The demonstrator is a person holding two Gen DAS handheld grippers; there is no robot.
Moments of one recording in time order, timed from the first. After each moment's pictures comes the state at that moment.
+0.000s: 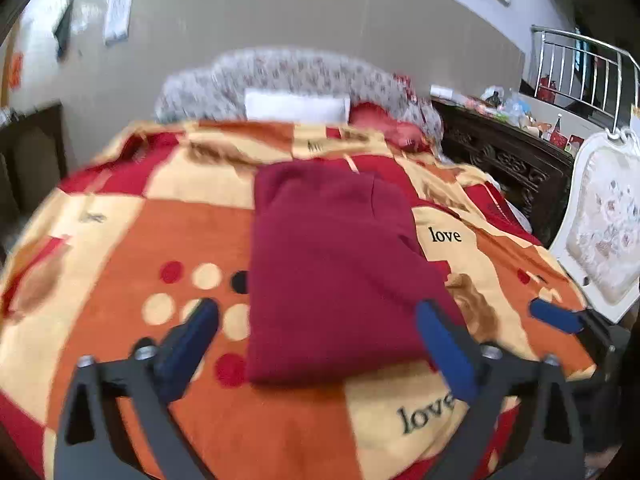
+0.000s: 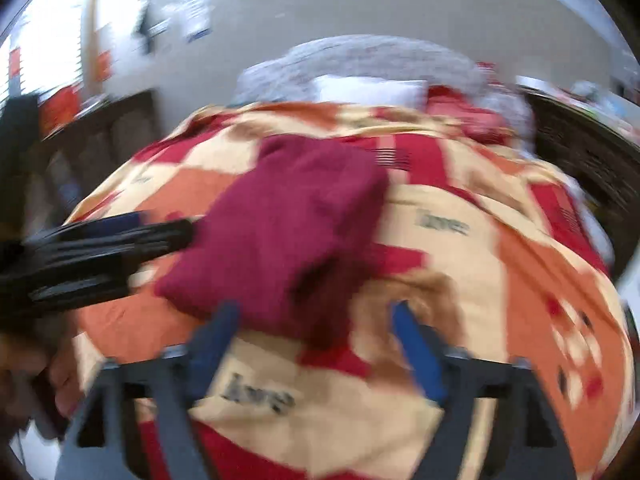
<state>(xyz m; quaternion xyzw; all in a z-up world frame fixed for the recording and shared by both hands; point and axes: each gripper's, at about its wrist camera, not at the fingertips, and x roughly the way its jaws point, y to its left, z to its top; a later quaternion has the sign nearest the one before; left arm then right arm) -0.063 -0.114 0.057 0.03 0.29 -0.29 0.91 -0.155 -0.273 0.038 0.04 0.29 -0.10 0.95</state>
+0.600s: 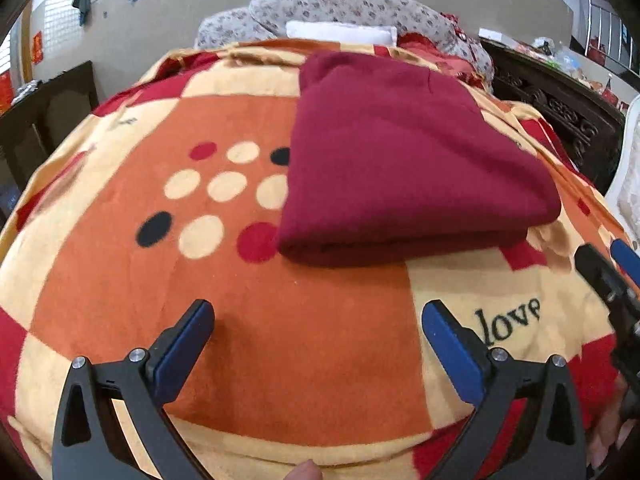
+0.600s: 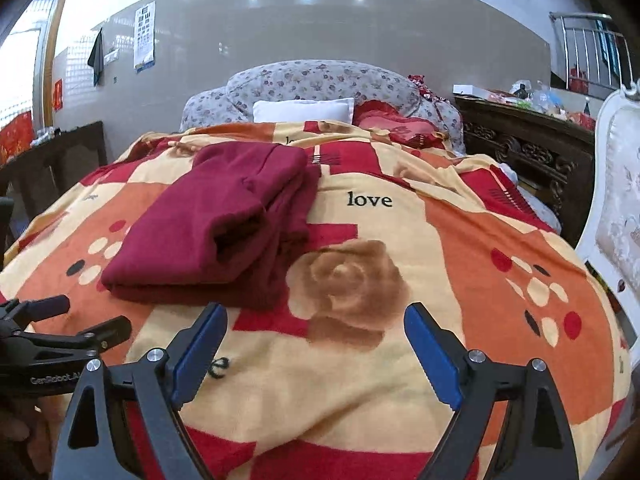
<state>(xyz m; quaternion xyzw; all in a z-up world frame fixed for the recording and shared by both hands) -0.062 -0.111 -0.024 0.07 0.40 -0.21 0.89 -0.179 -0.281 0.005 0.05 0.24 -0.18 0.95</state>
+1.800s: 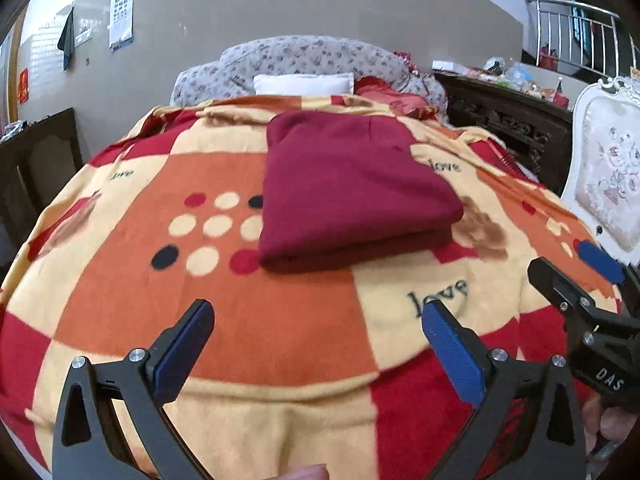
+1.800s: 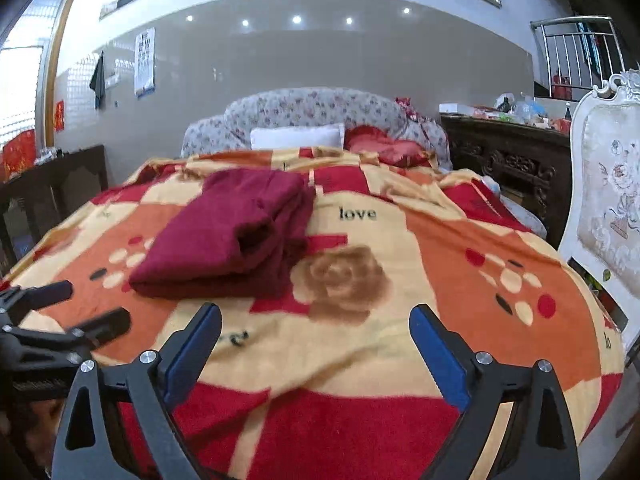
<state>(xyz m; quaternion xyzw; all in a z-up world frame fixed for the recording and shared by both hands) -0.123 -0.089 0.006 0.08 0.31 -0.26 0.91 -0.227 -0.254 0.008 0.04 0.20 -0.19 0.96</state>
